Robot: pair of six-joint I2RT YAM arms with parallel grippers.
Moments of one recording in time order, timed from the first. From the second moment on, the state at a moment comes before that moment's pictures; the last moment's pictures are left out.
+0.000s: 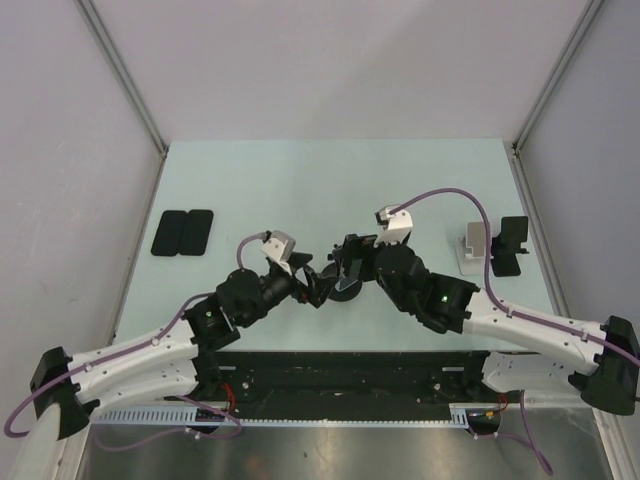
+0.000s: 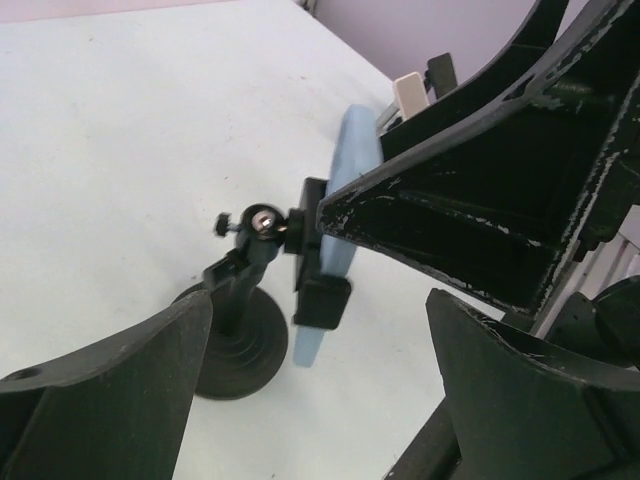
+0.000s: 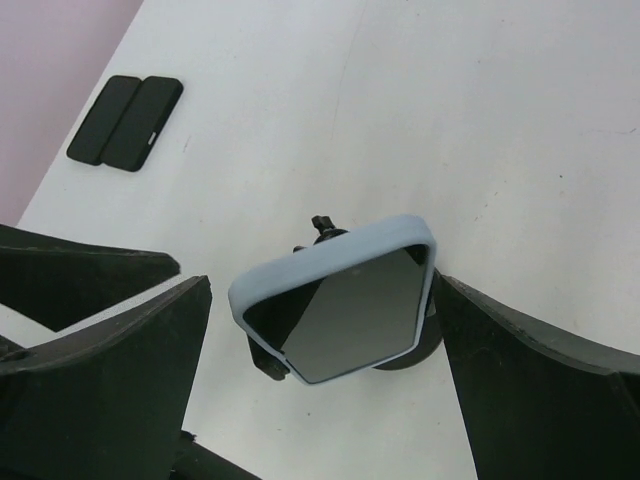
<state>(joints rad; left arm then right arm) -1.02 0.84 0.51 0.26 -0.20 -0.33 1.10 1.07 0.87 -0.13 0.61 0.55</state>
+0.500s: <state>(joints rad) -0.81 0.68 0.46 0.07 -0.15 -0.33 1.14 1.20 0.93 -0.14 0.74 0.52</state>
